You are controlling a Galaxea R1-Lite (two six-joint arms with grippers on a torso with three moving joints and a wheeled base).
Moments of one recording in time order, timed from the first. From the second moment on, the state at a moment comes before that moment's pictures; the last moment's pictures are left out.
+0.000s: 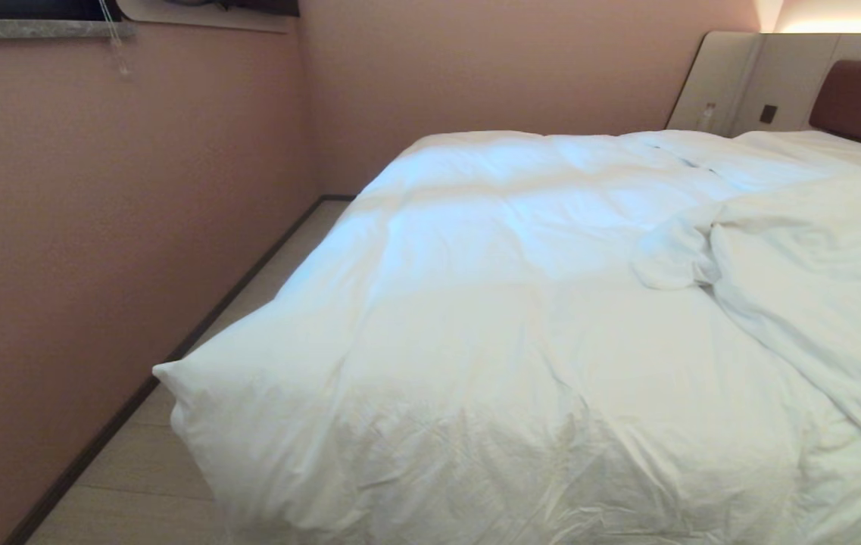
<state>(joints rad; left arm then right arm) 0.22 0.28 -0.35 0.16 0.37 -0.09 0.00 0.00 0.00 0.01 0.00 0.00</state>
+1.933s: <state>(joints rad) 0.22 0.28 -0.21 -0.14 -0.03 -0.19 0.00 0.00 0.00 0.01 0.00 0.00</state>
